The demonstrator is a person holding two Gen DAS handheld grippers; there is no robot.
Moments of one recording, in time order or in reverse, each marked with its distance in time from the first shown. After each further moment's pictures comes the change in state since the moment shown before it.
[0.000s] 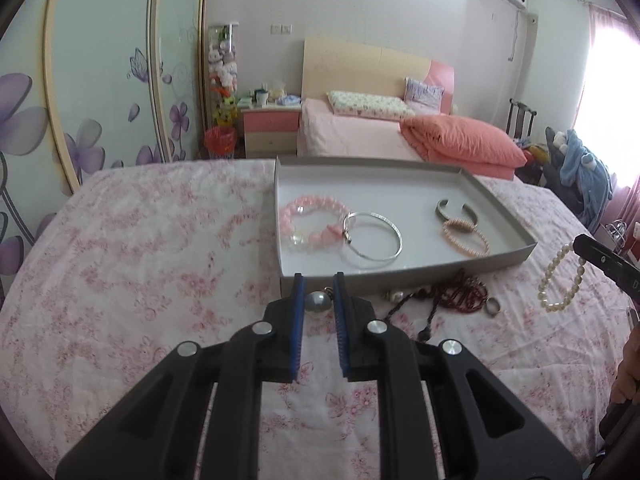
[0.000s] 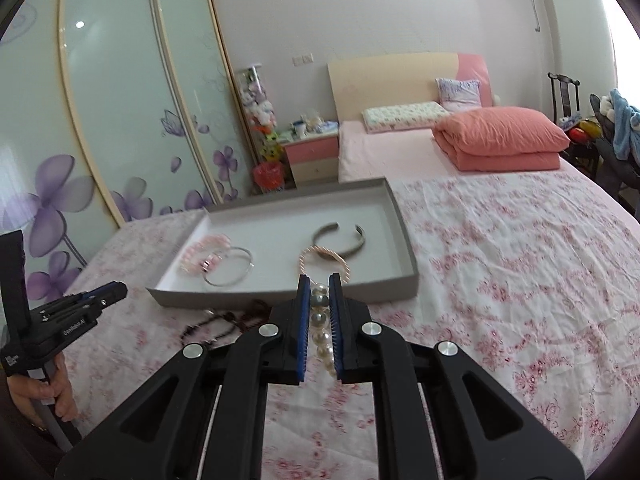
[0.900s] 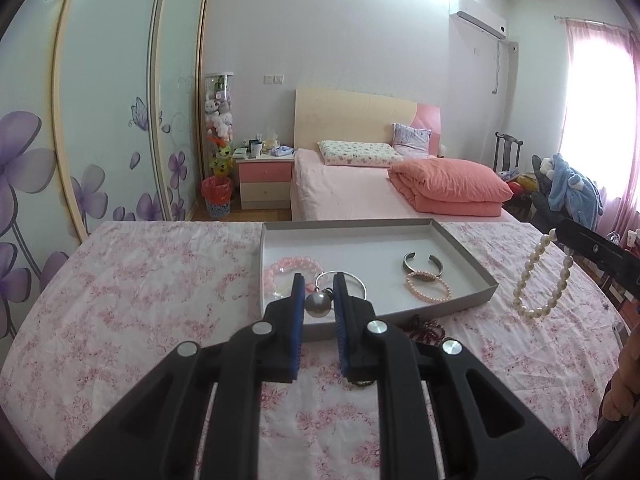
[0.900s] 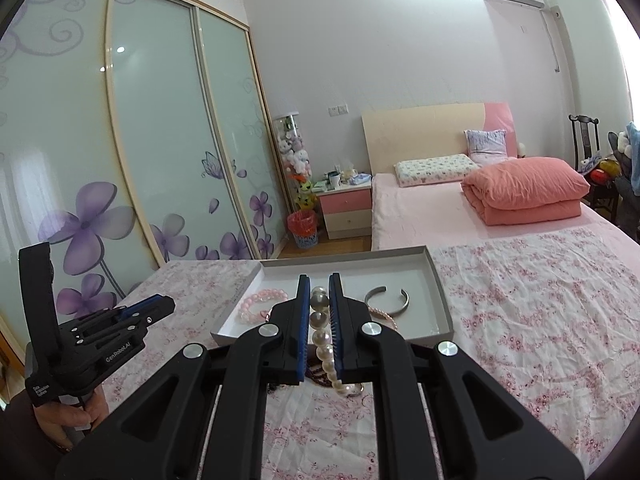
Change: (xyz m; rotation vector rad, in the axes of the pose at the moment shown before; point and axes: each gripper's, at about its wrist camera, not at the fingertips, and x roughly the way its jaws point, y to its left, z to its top) left arm -0.058 -0.028 0.018 0.028 -0.179 -0.010; right arm -0.051 0.036 0.023 -0.051 -0.181 0.102
